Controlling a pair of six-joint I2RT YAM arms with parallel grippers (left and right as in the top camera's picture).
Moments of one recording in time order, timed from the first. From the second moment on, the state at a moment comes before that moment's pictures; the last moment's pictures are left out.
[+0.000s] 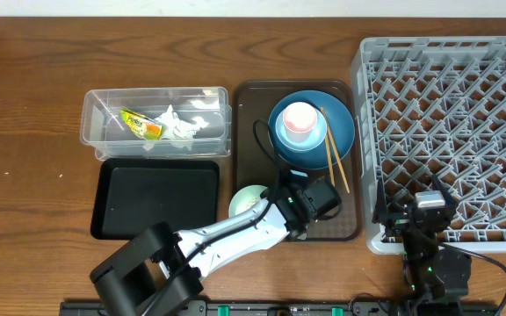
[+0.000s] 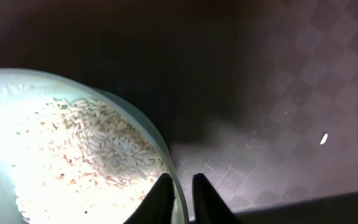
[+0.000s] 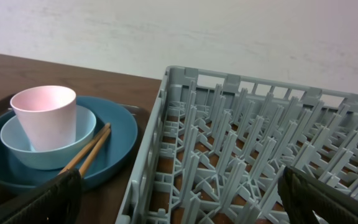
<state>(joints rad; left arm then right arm) -1.02 1.74 1.05 -0.72 -0.19 -0.78 0.07 0.01 0.01 -0.07 -0.01 -0.11</state>
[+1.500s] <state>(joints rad) -0.89 1.37 1.05 -0.96 -0.19 -0.69 0.07 0.01 0.01 -0.07 -0.01 -0.11</state>
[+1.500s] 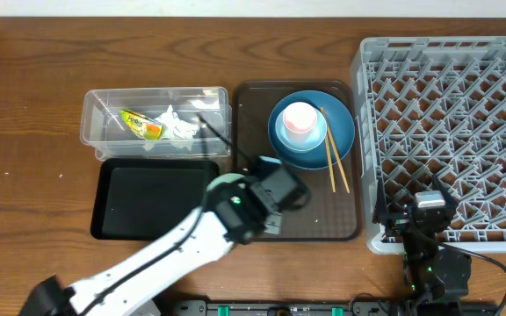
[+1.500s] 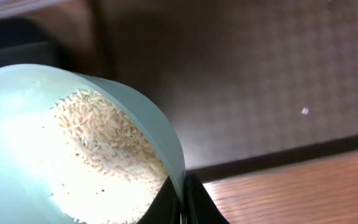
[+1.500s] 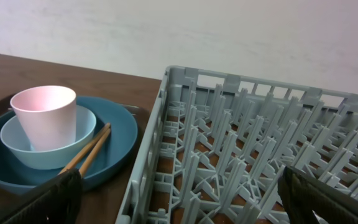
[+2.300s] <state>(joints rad) -0.21 1.33 1.05 -1.05 0.16 -0.37 0.07 0.01 0.01 -0.07 -0.01 -0.11</state>
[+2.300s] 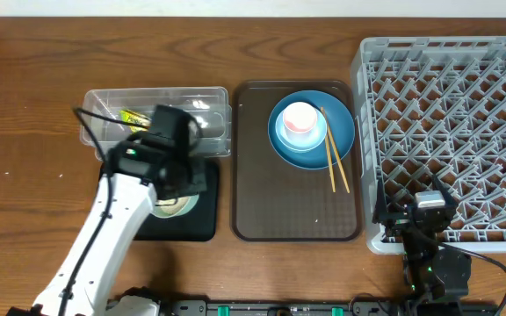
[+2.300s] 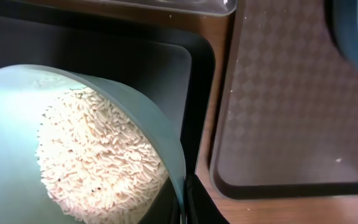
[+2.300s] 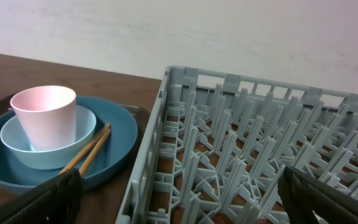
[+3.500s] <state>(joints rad) 0.53 1.41 1.04 -1.23 0.94 0.17 0.07 0.01 0.01 -0.07 -0.01 -0.11</state>
